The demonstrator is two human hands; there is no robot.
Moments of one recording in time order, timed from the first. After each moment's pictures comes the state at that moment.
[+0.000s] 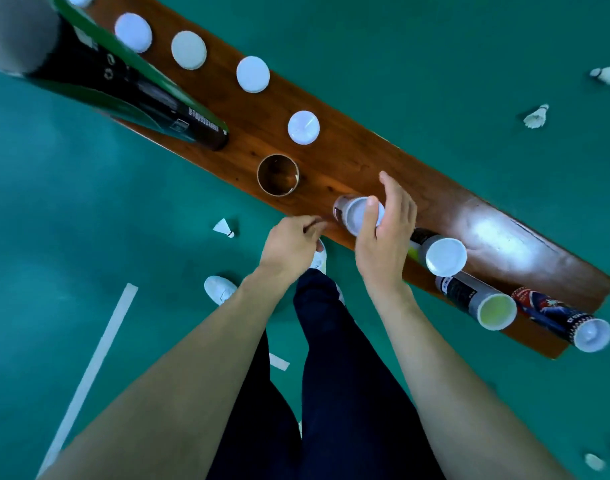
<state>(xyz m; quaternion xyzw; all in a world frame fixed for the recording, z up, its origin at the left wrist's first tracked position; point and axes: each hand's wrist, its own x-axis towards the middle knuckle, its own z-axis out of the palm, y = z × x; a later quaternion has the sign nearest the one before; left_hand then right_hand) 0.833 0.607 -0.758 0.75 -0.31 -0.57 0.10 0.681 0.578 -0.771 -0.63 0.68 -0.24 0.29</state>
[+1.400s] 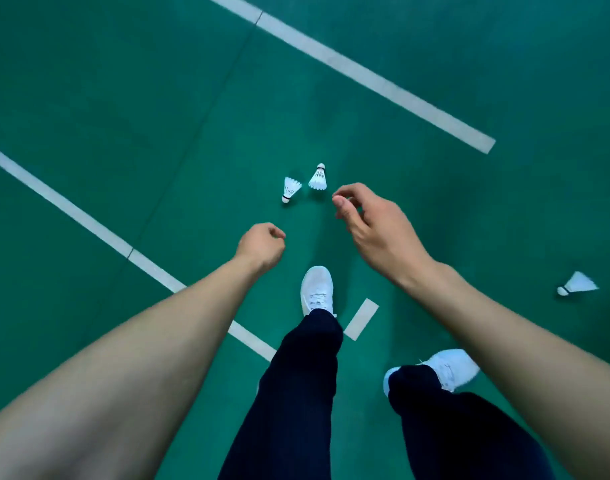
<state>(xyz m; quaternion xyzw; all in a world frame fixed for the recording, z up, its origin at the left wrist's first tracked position) 0.936 1.552 -0.960 0.78 0.41 -0.34 0.32 1.018 1.346 -0.887 -0.84 -0.12 0.32 0.42</state>
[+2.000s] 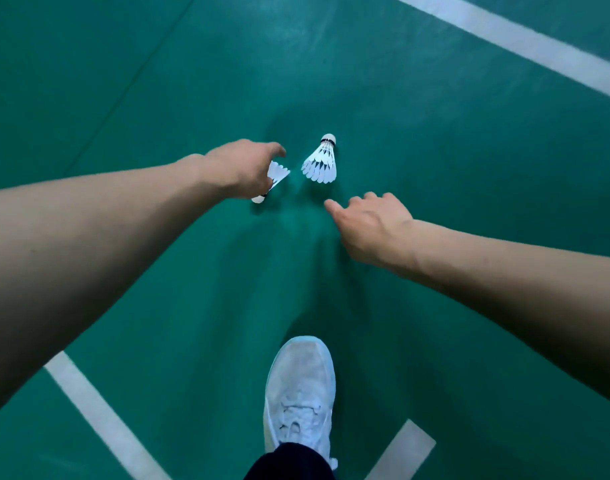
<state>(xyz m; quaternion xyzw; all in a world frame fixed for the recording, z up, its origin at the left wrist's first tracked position) 1.055 1.652 -1.324 0.94 0.09 -0.32 0.04 1.059 1.411 -1.336 -0.85 -0.43 0.28 -0.09</state>
